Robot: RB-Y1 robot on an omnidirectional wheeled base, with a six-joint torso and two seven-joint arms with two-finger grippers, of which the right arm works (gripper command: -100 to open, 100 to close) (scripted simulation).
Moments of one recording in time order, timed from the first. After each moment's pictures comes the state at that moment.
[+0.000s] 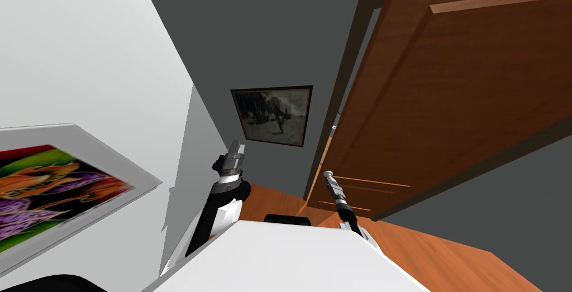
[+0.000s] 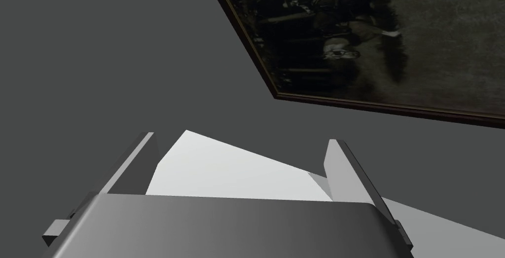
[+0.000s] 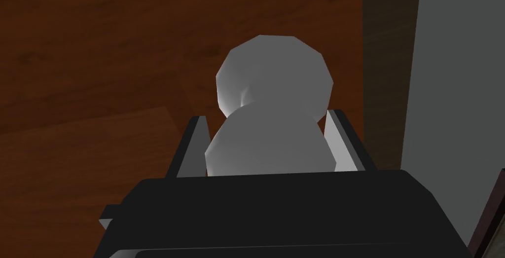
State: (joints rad) arm -0.02 -0.20 -0.30 -0.65 0.19 -0.88 1.07
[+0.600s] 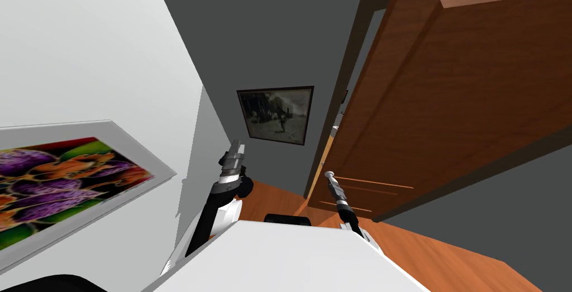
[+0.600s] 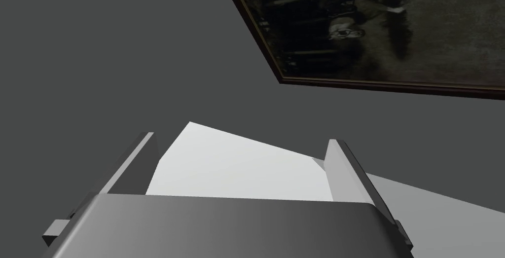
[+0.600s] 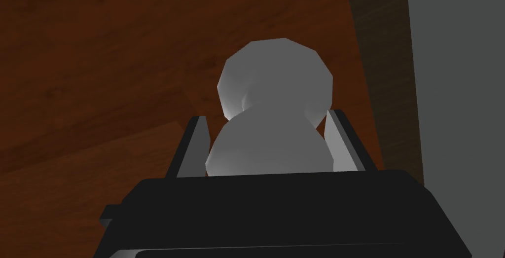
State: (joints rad) arm -0.01 -0.20 -0.29 -0.65 0.15 -0.87 0.92
